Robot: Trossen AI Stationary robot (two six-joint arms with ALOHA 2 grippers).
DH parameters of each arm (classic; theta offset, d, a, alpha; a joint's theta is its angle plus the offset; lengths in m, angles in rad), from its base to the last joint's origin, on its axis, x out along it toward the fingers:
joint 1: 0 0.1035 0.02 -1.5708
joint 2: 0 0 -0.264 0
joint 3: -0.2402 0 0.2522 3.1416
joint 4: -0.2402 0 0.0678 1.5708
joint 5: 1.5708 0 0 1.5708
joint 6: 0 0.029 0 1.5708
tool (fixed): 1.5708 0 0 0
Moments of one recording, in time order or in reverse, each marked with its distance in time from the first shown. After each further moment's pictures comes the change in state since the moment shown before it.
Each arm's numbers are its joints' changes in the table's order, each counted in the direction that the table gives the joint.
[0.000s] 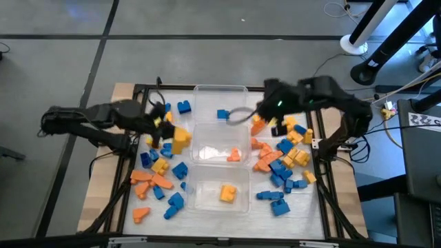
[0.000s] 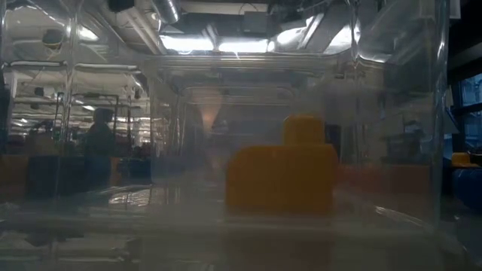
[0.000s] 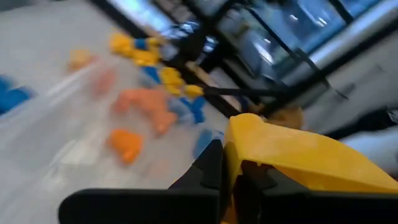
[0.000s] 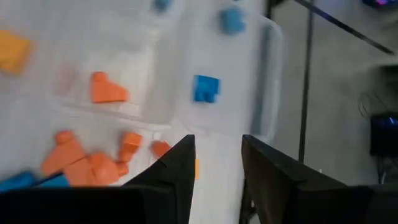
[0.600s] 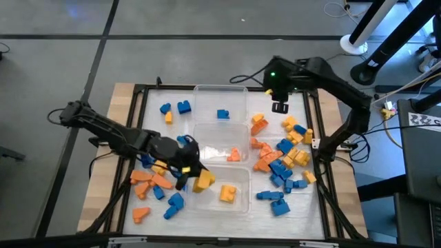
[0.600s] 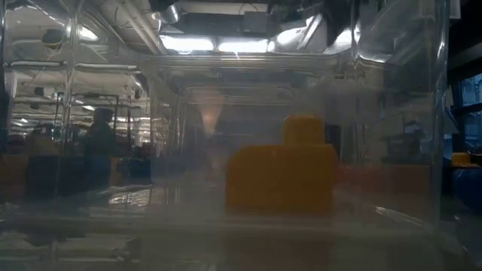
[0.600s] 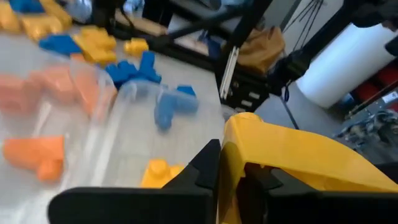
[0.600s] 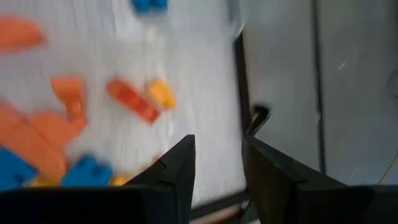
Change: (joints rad) left arm -0.249 0.421 0.001 0.342 -0.006 0.208; right arm -0.370 -0.053 0.280 0.001 -0.035 0.013
